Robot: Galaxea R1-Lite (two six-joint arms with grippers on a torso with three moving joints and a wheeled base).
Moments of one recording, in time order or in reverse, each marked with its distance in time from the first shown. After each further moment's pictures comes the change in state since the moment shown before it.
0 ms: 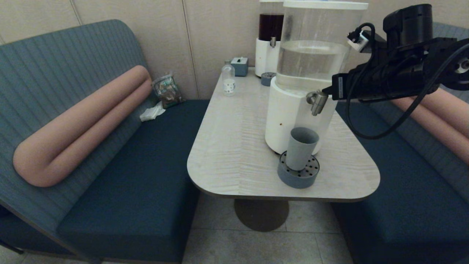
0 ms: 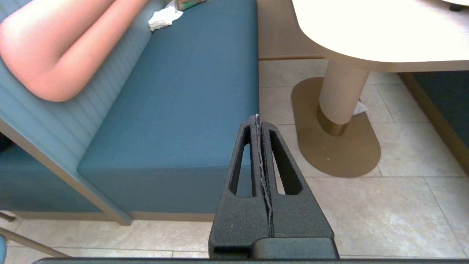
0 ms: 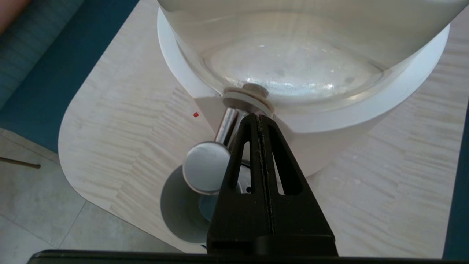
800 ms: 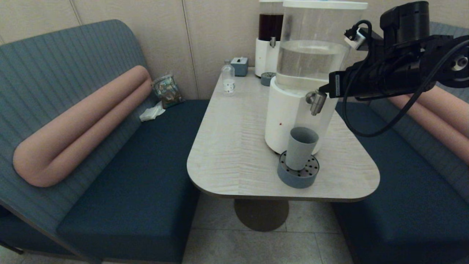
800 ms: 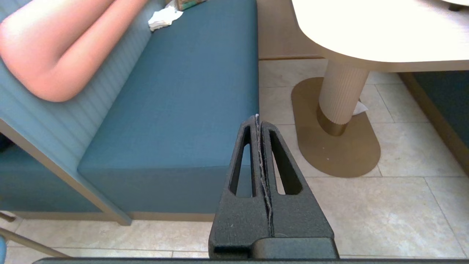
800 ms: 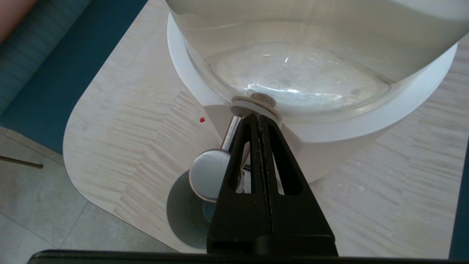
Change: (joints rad) left arm 0.000 0.000 0.000 0.000 0.000 0.000; right arm 0.018 0.016 -0.042 0.009 0.004 -0.001
